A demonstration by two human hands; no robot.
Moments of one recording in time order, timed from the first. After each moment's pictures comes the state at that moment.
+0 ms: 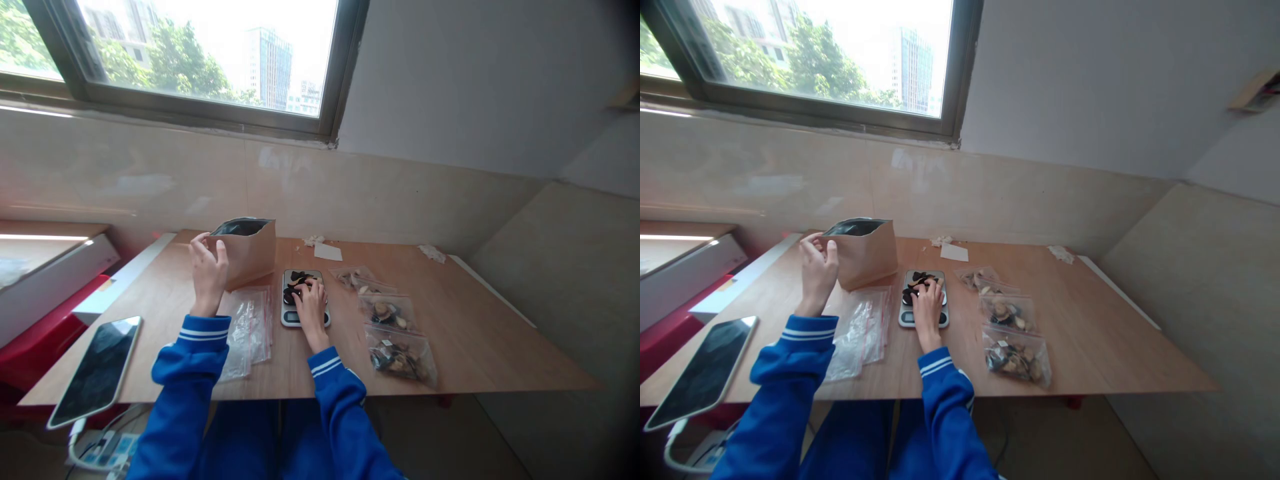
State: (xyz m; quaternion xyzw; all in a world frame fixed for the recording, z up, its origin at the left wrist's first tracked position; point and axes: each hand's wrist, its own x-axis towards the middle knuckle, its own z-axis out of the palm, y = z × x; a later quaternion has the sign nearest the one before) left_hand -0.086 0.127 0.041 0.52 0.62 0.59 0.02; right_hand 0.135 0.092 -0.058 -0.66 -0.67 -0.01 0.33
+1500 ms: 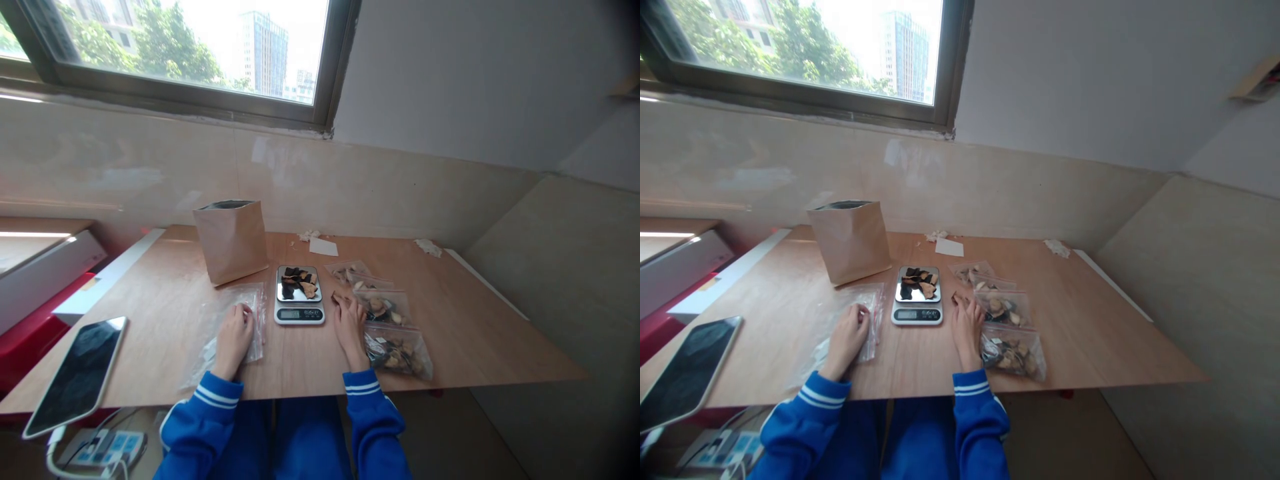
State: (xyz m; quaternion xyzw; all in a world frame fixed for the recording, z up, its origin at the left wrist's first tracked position) left_hand -0.040 0.055 -0.096 0.69 0.65 0.33 0.07; right_hand 0.249 0.060 -0.113 -0.75 -0.61 -0.06 0.24
